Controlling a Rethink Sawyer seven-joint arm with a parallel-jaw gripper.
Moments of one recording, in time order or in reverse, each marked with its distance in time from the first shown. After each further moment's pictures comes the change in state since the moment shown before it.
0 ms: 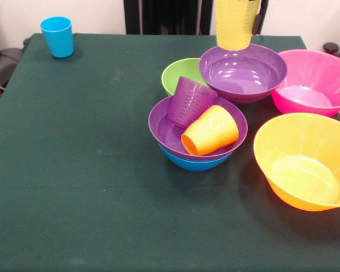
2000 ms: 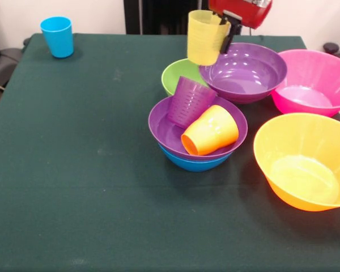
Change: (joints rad) arm 0.077 0.170 -0.131 -0.071 -0.038 -0.008 0.000
